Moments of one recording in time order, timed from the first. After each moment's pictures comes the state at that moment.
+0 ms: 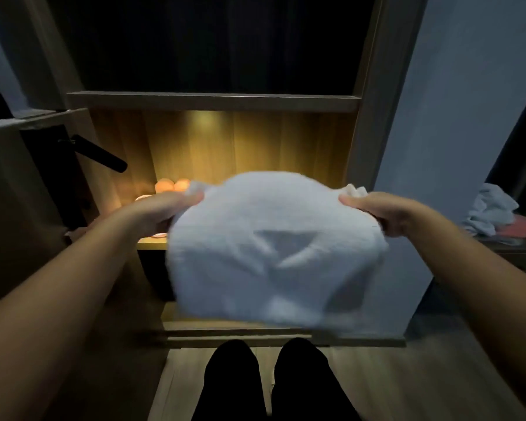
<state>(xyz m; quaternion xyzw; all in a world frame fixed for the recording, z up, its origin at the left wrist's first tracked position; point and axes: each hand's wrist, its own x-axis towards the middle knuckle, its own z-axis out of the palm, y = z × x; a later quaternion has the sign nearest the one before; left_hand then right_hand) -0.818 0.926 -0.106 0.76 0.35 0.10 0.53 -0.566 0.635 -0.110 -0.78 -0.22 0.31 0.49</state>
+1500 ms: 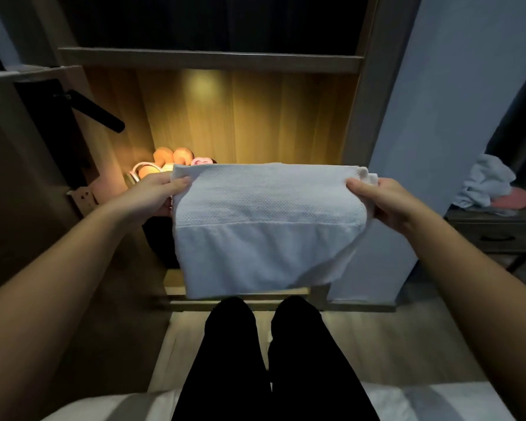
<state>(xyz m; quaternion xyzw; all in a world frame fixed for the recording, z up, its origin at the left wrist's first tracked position) -0.868 0.903 -0.146 0.79 0.24 0.17 0.53 -0.597 0.599 -0.159 -0.73 -0.22 0.23 0.60</state>
